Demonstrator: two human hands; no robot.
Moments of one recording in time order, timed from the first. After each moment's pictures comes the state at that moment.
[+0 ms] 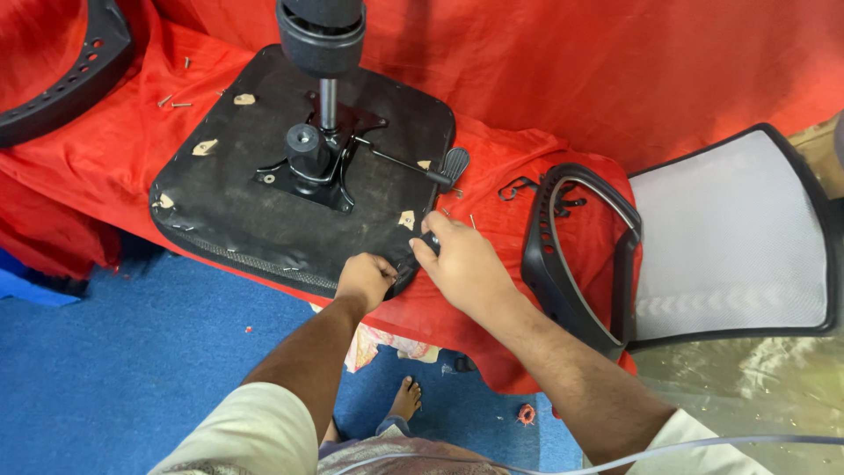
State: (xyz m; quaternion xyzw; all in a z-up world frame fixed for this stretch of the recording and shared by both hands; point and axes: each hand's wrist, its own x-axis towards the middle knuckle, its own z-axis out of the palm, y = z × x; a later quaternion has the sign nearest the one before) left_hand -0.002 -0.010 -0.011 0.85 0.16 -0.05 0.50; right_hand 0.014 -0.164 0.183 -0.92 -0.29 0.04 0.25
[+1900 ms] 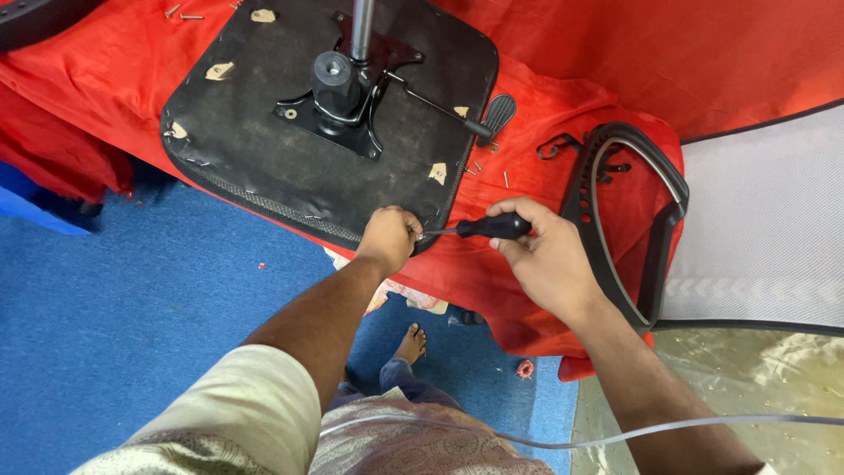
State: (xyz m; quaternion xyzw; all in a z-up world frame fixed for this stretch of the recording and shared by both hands) left_hand -0.002 -0.010 -0.040 0.89 0.08 0.04 0.44; right_hand 0.004 -0.202 0.193 -0.90 -0.12 0.18 0.37
